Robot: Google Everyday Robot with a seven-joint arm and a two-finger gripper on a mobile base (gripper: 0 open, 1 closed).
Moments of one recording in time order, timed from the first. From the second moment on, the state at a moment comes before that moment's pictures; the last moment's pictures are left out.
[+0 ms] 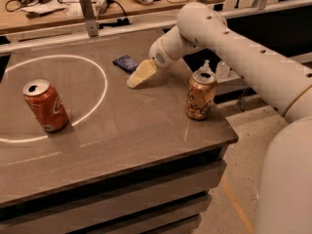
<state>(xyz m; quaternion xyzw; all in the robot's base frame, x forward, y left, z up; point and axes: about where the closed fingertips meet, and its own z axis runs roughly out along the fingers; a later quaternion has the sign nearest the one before) 0.729 0.036 0.828 -0.49 0.78 0.18 0.35</state>
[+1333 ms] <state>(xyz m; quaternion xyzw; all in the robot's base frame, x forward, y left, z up) 0.729 0.055 0.828 -0.51 0.77 0.18 0.34</state>
